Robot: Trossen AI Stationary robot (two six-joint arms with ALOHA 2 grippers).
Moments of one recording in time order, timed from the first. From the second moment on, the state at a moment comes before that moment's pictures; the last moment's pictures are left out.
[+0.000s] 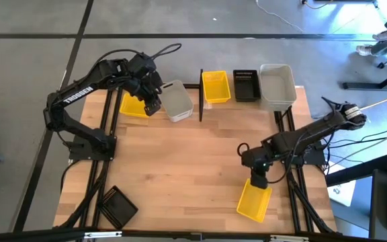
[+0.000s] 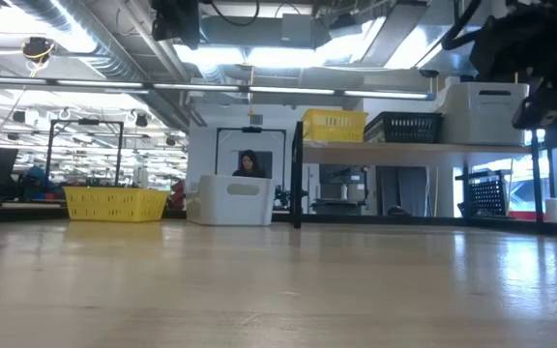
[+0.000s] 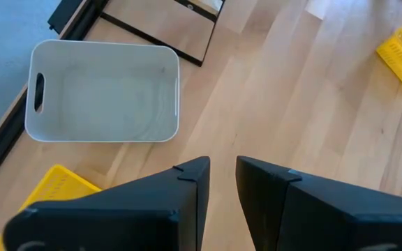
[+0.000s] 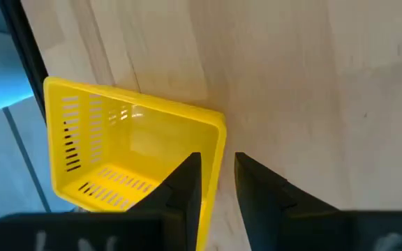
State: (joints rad) left arm 0.47 1.37 1.65 -1.20 0.13 -0.09; right arm 0.37 1.26 0.81 -0.80 -0.28 0.69
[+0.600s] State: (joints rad) left arm 0.46 1.37 1.65 -1.20 0.12 -0.09; right arm 0.46 1.27 0.75 -0.75 -0.20 0.76
